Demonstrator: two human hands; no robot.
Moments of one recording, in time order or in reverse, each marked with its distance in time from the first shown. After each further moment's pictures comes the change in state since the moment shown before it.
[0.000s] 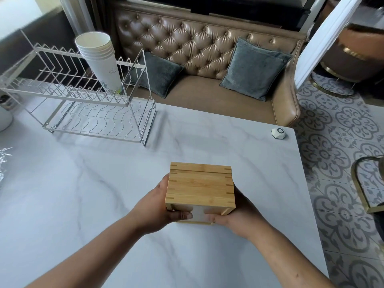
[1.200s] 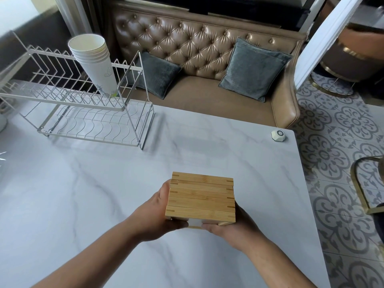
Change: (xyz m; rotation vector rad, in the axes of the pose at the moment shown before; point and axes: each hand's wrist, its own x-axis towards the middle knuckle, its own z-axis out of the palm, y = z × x) left_hand 0.007 -0.002 0.001 0.026 -0.078 0.042; right_hand 0.003 0.013 0.013 -0.103 0.009 0.110
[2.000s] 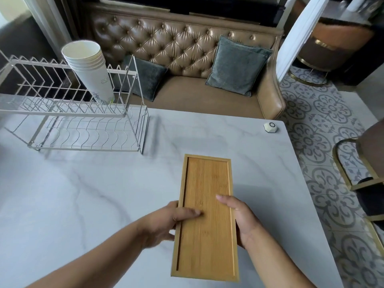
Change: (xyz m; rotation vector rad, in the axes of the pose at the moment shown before) left_hand -0.007 -0.002 -0.018 -0.811 -0.442 -0.461; right_hand -0.002 -0.037 0.030 0.994 -0.070 0.375
